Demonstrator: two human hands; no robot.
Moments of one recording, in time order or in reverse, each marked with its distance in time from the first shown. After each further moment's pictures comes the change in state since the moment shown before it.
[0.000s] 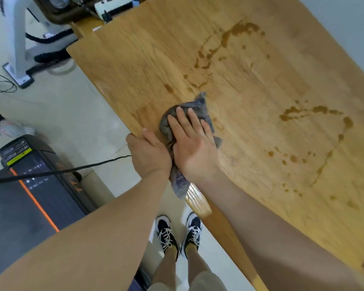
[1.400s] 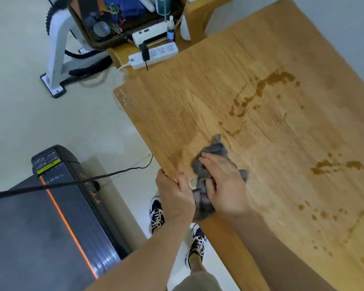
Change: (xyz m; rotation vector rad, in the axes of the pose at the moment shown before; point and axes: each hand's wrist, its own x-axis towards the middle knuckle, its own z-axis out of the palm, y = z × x) left_hand 0.017 0.005 -0.018 -0.166 -0.172 0.088; right_hand 0.029 0.003 -0.016 0.306 0.033 -0.062
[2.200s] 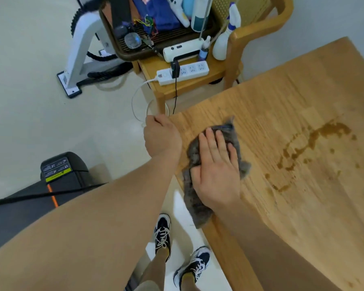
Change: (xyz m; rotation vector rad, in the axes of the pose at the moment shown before) left_hand 0.242 0.081 -0.018 0.090 0.201 -0.223; right_hand 0.158 -0.064 0.066 -0.385 -0.134 0.023
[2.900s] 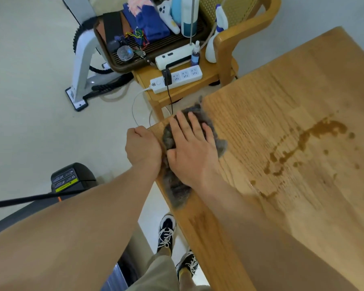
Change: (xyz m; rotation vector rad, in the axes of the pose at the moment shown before) left_hand -0.005 0.008 0.003 0.069 0.098 -0.059; right_hand 0.058 0.008 -0.008 0.021 0.005 -0.087
